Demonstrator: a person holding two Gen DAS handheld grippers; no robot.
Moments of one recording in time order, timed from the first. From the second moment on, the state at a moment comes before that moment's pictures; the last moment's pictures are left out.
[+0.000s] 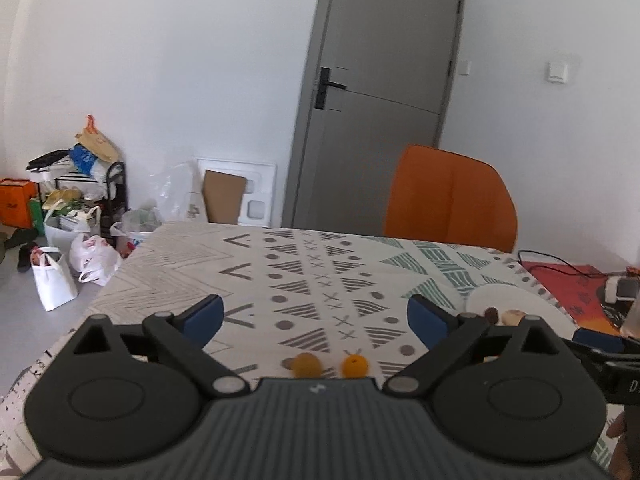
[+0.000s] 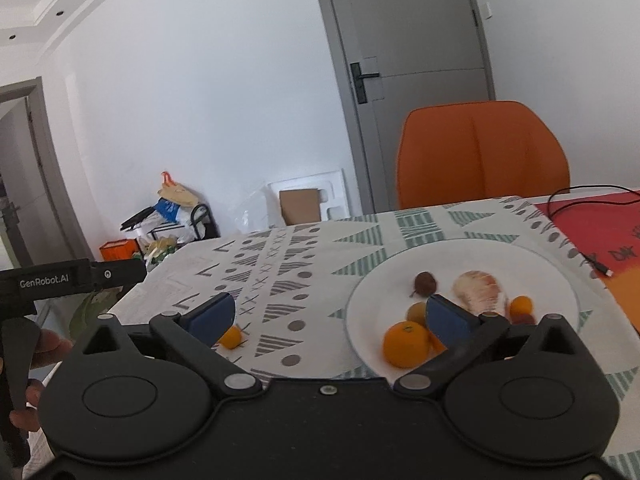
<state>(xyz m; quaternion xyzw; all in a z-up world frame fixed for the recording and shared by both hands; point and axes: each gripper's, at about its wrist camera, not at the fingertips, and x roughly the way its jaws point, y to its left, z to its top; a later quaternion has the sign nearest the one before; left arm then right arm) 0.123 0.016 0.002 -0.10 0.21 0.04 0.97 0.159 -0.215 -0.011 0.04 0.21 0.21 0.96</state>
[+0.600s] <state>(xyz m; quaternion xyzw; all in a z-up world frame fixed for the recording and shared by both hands) 0.132 0.042 -0.042 -0.12 0.24 0.03 0.96 0.175 -0.177 -0.022 0.02 0.24 0.24 0.94</state>
